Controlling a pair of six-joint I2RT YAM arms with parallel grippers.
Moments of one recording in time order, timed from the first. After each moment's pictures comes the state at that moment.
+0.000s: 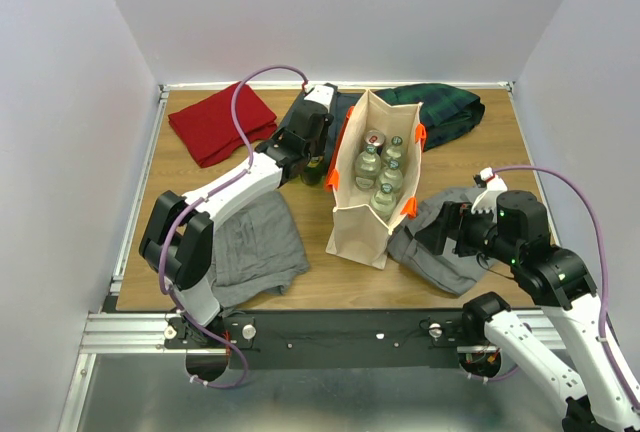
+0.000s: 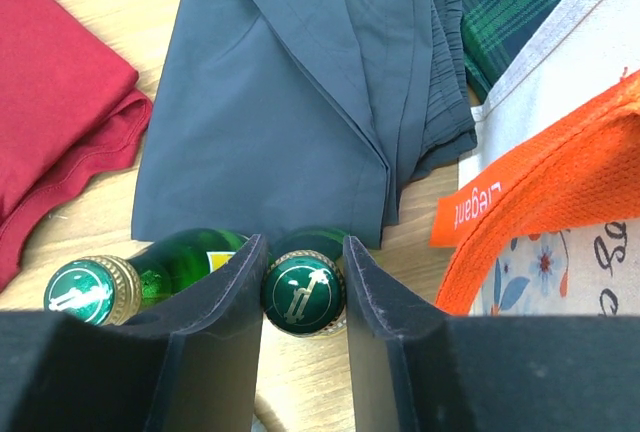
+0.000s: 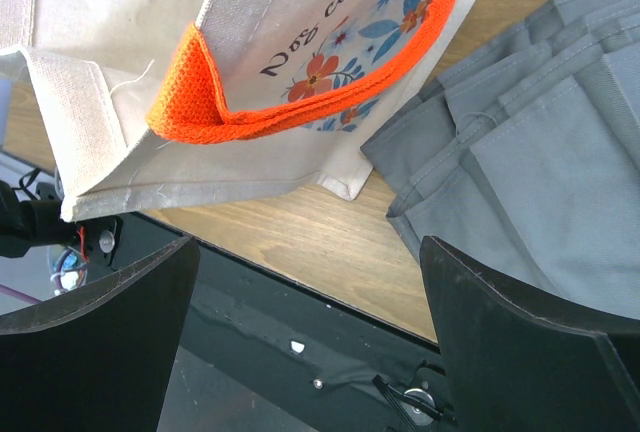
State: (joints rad) left arm -0.62 1.69 1.33 -0.16 -0.35 -0.15; right arm 0.40 0.56 0.88 -0.92 -0.20 0.44
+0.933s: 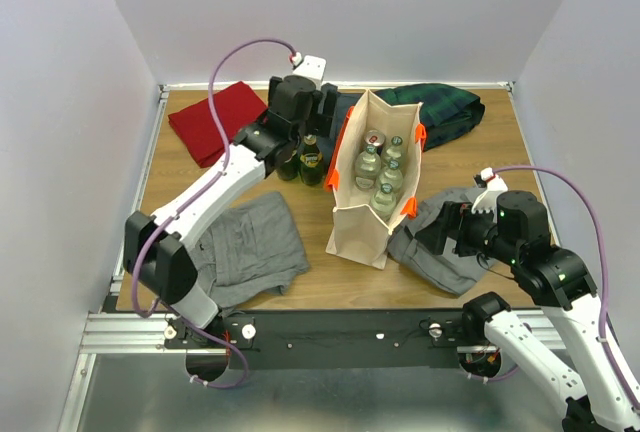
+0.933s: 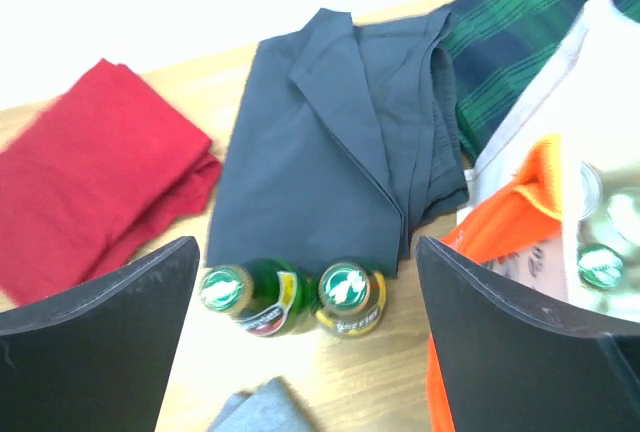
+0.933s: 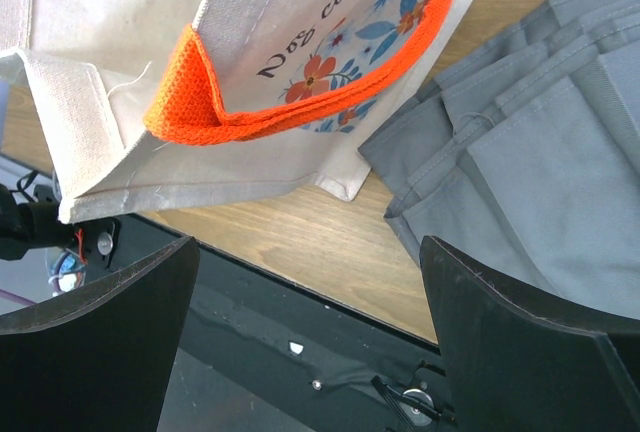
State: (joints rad) left arm -0.62 1.60 1.49 -0.30 -0.39 -0.10; right arm 0.40 0.56 0.88 -0.92 -0.20 0.44
